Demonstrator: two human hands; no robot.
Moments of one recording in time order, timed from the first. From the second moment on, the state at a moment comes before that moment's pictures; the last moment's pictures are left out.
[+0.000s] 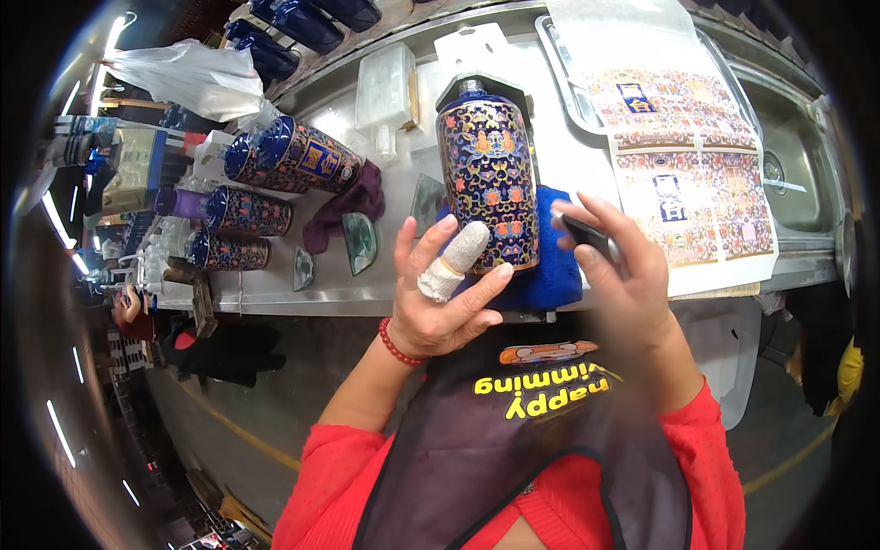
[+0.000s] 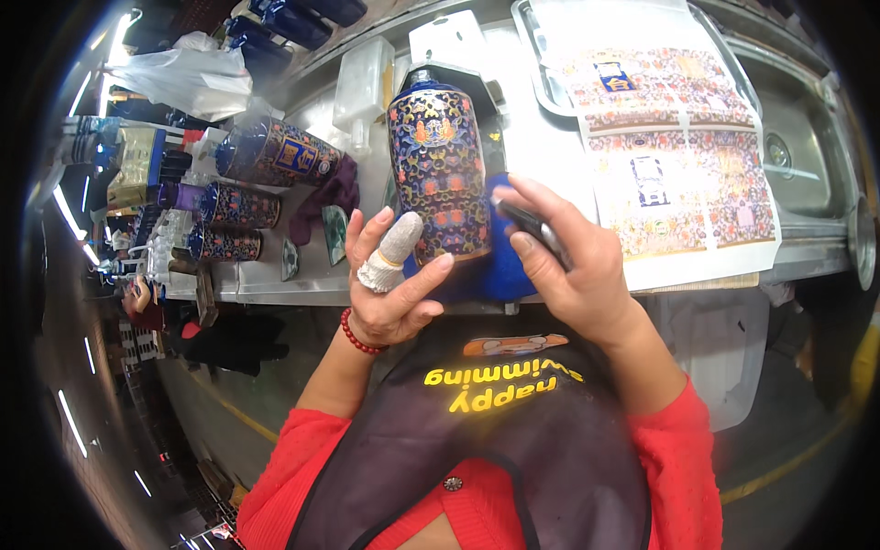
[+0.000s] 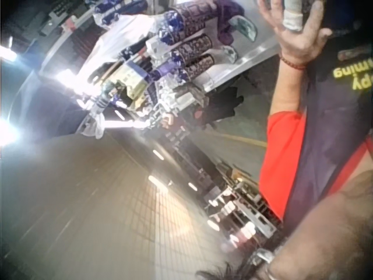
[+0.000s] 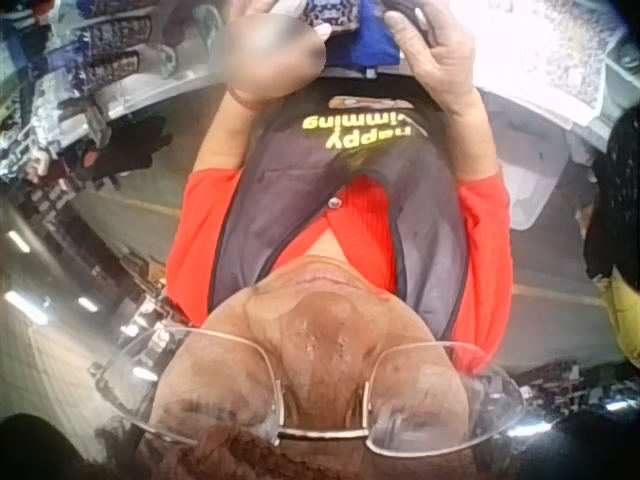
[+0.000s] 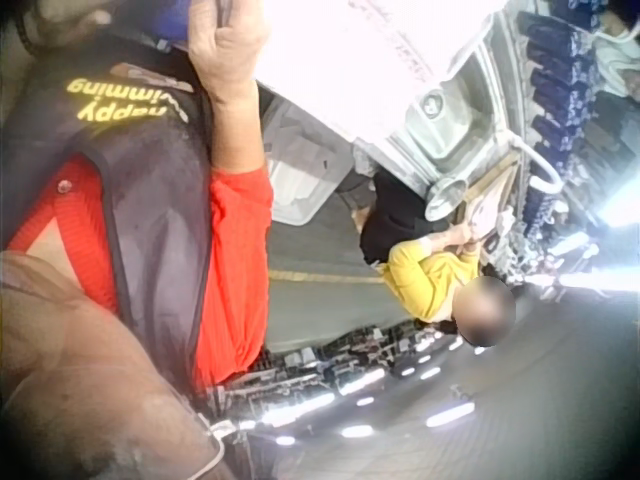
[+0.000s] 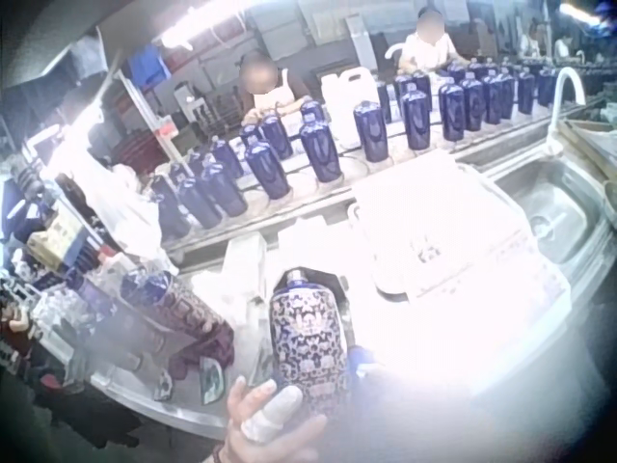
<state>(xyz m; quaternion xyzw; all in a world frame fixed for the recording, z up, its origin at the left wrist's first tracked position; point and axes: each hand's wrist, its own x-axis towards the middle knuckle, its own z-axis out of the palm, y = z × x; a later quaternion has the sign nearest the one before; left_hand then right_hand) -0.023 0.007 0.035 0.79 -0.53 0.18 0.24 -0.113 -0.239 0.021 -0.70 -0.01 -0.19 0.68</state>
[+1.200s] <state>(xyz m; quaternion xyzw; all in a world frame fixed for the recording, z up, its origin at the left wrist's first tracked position) -0.022 -0.007 0.027 0.81 -0.48 0.21 0.26 -0.093 -0.262 0.021 -0.68 0.01 -0.02 0.74</state>
